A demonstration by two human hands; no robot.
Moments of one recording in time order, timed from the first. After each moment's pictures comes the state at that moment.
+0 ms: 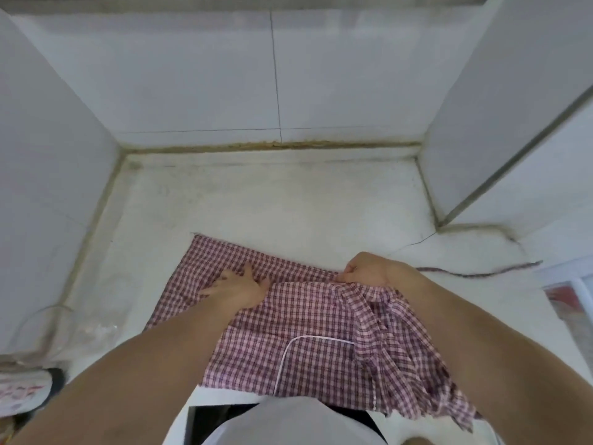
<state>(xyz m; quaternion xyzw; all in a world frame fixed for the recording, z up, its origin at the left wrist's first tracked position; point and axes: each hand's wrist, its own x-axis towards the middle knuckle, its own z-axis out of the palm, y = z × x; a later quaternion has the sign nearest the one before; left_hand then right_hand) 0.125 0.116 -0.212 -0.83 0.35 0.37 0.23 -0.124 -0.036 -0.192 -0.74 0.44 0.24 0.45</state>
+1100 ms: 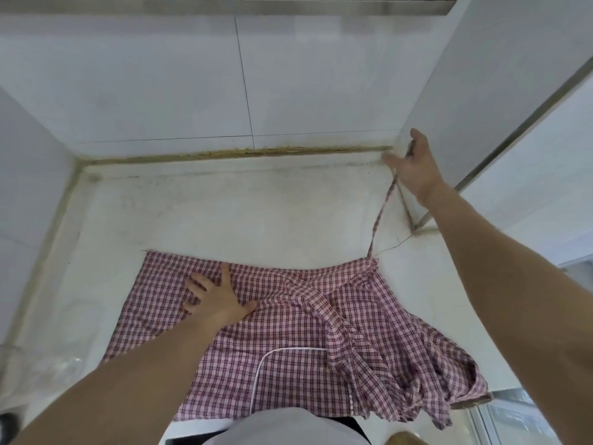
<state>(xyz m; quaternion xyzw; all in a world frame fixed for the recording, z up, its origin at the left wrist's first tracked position) 0.120 0.104 -0.233 -0.84 0.37 0.35 0.15 -0.163 -0.176 -0.088 -0.61 0.60 -0.29 0.43</state>
